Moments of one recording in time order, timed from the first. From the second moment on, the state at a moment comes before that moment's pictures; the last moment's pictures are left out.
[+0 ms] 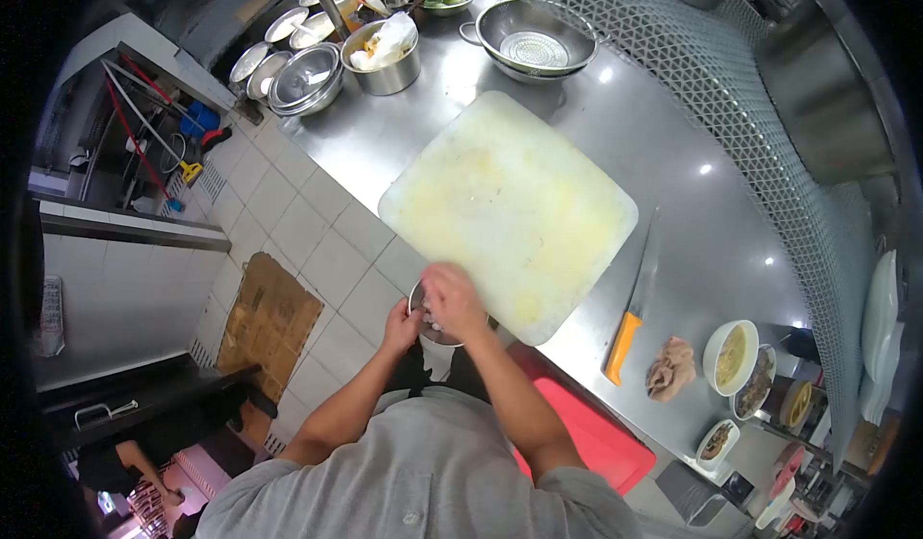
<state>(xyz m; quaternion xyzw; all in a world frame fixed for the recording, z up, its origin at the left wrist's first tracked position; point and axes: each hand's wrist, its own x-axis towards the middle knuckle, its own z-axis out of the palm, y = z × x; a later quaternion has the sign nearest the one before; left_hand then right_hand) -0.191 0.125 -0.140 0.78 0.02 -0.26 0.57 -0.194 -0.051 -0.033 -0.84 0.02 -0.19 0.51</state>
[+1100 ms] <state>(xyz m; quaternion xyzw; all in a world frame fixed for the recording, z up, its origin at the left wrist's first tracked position) 0.048 0.355 0.003 0.92 -0.04 0.11 0.38 0.050 0.132 -0.004 -0.81 0.04 0.16 0.57</state>
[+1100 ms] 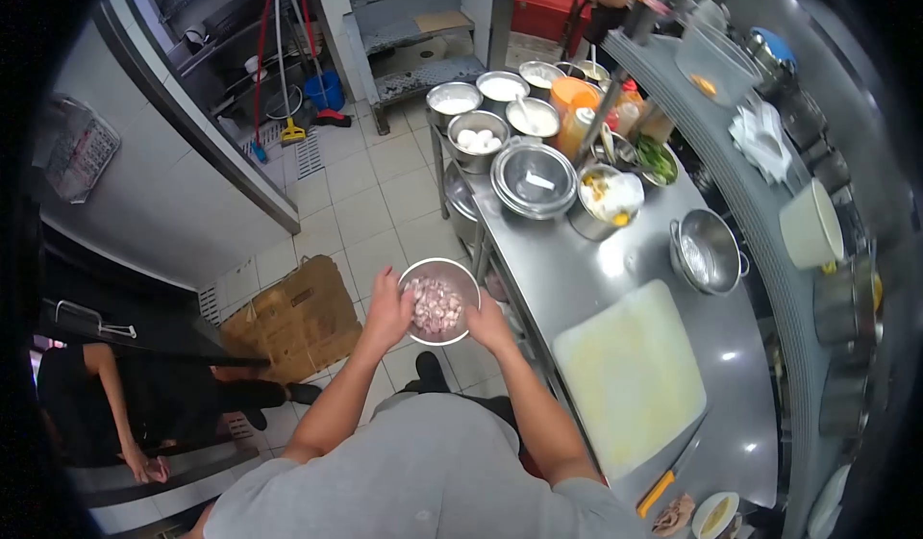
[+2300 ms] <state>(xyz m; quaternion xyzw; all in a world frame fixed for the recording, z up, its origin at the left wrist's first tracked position) 0.370 0.429 -0.008 0.60 0.36 -0.03 0.72 0.617 0.274 0.066 -0.82 -0.33 0.30 0.36</state>
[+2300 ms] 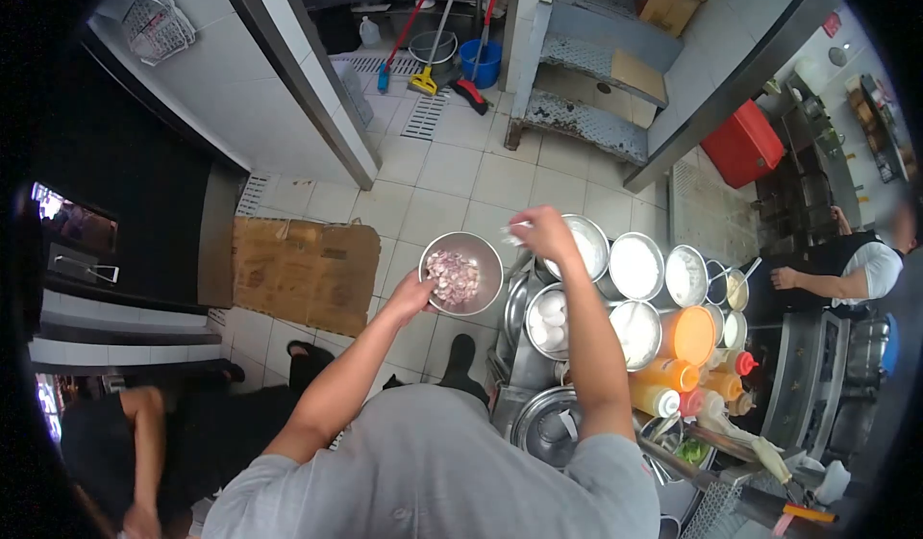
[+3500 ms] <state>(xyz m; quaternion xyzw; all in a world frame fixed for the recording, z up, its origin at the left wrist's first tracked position) 0.299 0.478 -0.027 0.48 0.40 0.16 0.76 0.449 0.422 -0.004 -0.65 -0.73 0.15 0.16</state>
